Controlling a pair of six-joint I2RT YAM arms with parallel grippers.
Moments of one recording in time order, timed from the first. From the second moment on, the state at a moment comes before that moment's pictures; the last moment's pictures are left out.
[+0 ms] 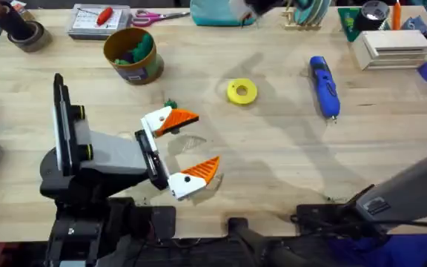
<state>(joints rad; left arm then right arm) 0.01 0.01 0.01 -0.12 1.14 -0.02 0.55 1.82 2.04 -1.27 0.02 -0.07</state>
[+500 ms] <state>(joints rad) 0.01 0.01 0.01 -0.12 1.14 -0.02 0.60 1.80 2.11 -1.35 0.02 -0.14</state>
